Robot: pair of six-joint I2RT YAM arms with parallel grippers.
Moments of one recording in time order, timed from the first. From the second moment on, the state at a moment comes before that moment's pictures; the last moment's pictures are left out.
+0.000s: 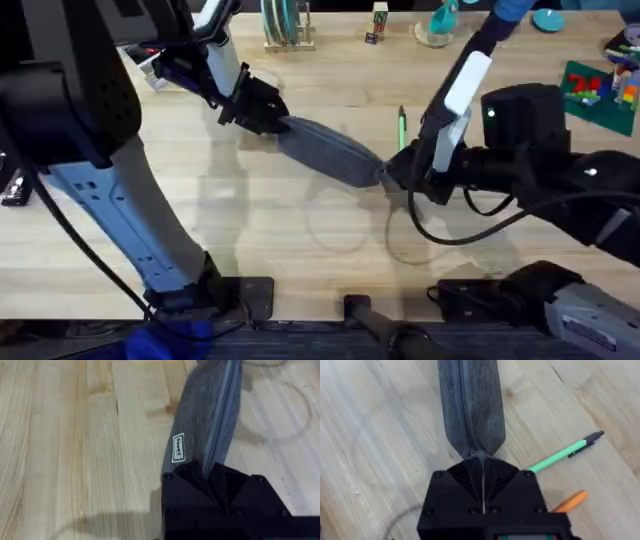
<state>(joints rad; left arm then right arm) 0.13 2.10 1.48 -1.39 0.94 2.06 0.39 1.01 0.49 -0.34 -0.37 -0.46</state>
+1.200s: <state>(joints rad) 0.13 2.10 1.48 -1.39 0.94 2.06 0.39 1.01 0.49 -0.23 -0.39 -0.45</state>
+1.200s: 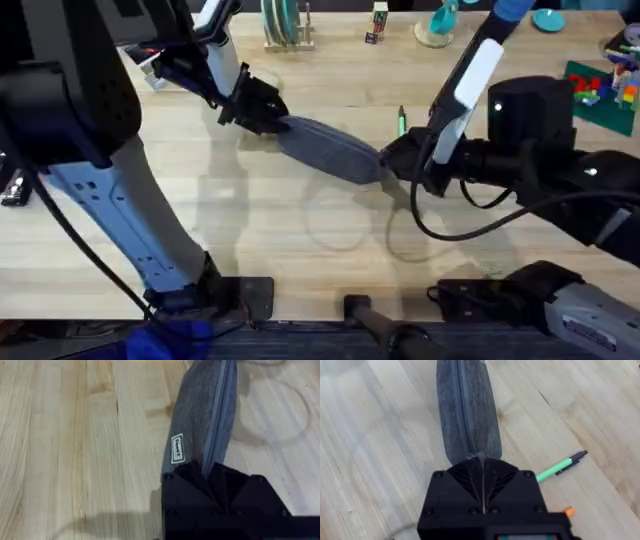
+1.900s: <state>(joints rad) 0.13 2.10 1.48 -1.39 0.94 2.06 0.39 1.01 0.49 -0.16 -0.39 -0.41</state>
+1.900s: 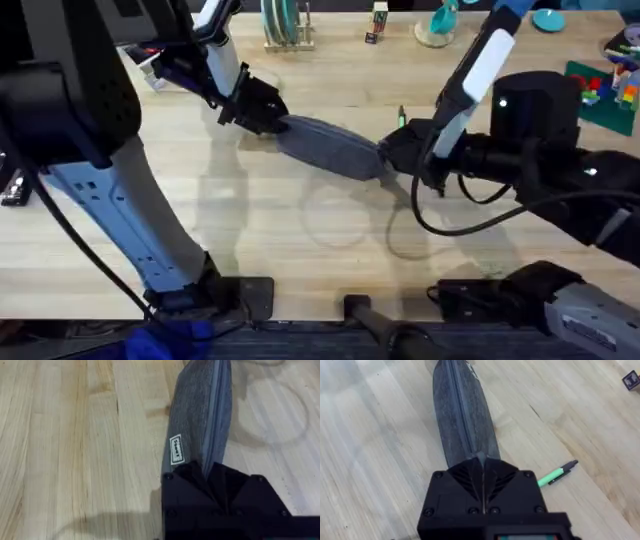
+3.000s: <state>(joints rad) 0.13 2.10 1.48 -1.39 0.94 2.06 0.48 1.27 0.49 0.25 -0.39 -0.32</state>
